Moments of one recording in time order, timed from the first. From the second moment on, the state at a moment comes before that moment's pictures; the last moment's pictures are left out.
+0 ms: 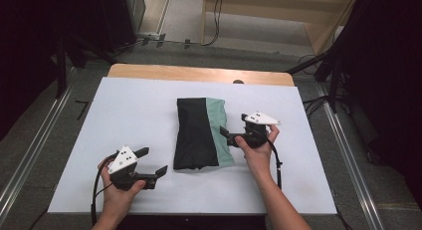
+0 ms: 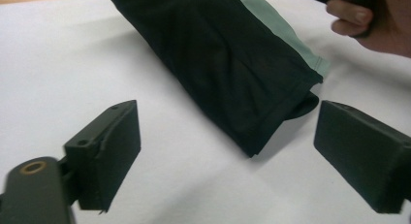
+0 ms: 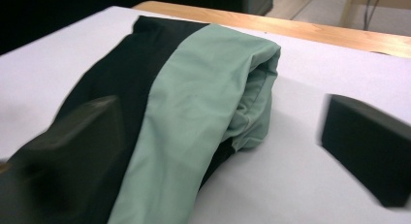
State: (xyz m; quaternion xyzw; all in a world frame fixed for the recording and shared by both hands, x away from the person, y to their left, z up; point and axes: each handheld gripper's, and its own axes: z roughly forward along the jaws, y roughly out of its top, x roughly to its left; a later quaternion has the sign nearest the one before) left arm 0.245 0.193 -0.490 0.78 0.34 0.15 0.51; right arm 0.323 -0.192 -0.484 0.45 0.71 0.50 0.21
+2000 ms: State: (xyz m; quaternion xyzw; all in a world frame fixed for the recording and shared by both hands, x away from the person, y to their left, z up) left arm 0.255 0.302 -0.478 0.71 0.40 0.22 0.54; right arm 0.195 -0.345 -0.513 0.50 0.66 0.48 0.28
